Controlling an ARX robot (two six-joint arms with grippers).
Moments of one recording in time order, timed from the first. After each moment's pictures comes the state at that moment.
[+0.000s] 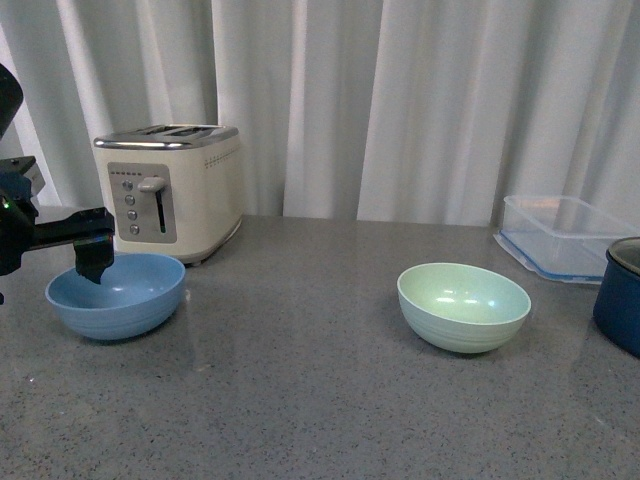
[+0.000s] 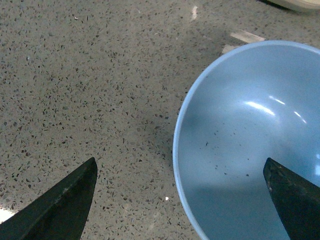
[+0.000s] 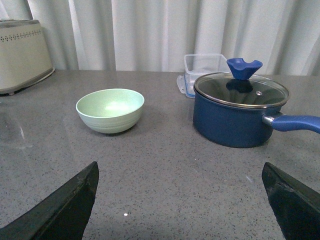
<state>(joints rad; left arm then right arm) 0.07 1.96 1.47 -0.32 -0.11 -0.26 0.00 0.00 0.01 0.00 0.00 0.00</state>
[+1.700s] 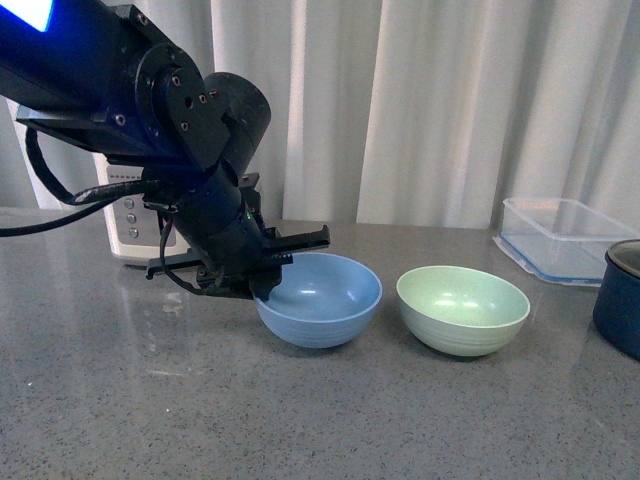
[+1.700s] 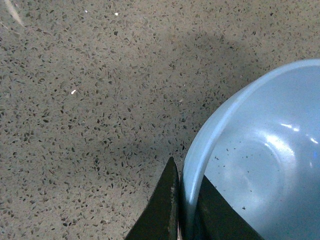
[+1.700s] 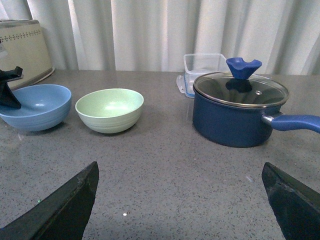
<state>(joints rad) -0.28 2.20 1.81 -0.42 -0.05 -0.33 0.00 0.00 0.01 0.00 0.00 0.00</state>
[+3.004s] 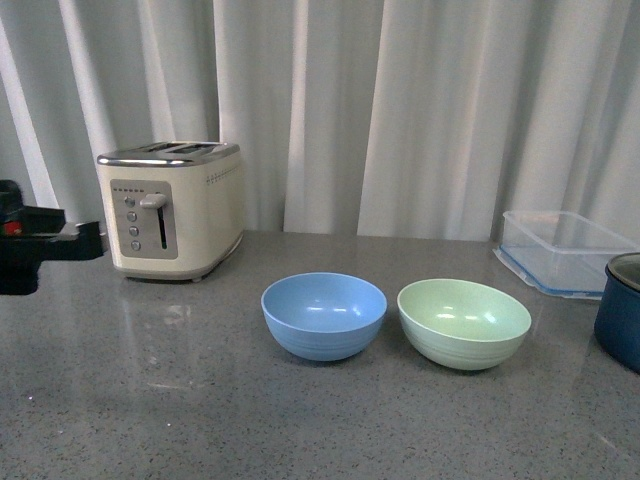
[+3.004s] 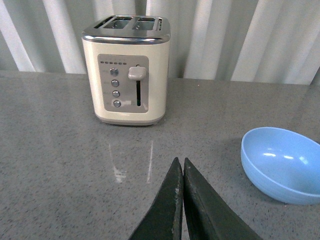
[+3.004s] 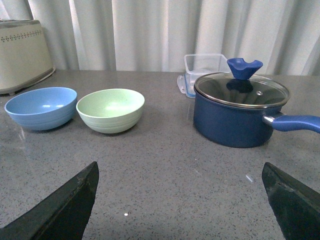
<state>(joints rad) -0.14 1.39 0.52 0.88 -0.13 -0.01 0.00 0.00 0.01 0.00 0.00 0.00</state>
